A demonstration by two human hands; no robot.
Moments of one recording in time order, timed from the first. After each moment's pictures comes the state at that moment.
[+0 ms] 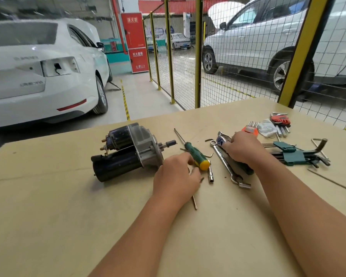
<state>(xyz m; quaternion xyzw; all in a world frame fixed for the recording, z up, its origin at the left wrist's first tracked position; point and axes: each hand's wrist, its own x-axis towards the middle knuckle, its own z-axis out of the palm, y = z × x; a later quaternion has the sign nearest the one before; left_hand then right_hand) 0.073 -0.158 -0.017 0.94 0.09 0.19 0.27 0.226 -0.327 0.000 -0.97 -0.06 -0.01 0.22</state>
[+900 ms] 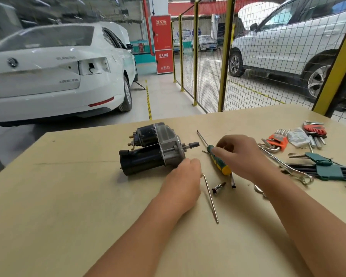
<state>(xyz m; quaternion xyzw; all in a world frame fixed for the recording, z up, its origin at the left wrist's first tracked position) 0.056 -0.132 -0.016 0.98 0.08 0.13 0.15 0.168 -0.278 0.012 -0.86 -0.28 -0.09 0.41</state>
